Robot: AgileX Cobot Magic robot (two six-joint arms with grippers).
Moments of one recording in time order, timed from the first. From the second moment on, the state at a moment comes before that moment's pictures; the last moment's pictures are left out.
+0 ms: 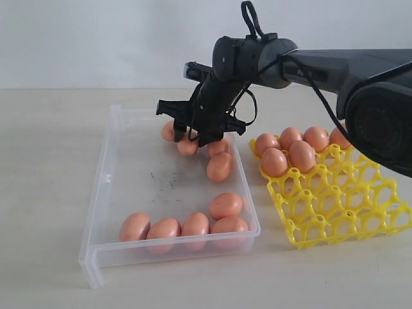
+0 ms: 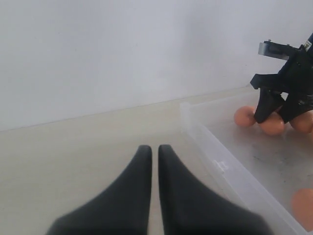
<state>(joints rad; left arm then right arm) -0.13 0.00 0.00 0.20 0.18 -0.09 0.54 2.44 -2.03 0.27 0.80 0.34</state>
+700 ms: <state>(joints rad) -0.13 0.00 0.00 0.20 0.18 -0.09 0.58 2.44 -1.96 0.36 0.51 -0.21</state>
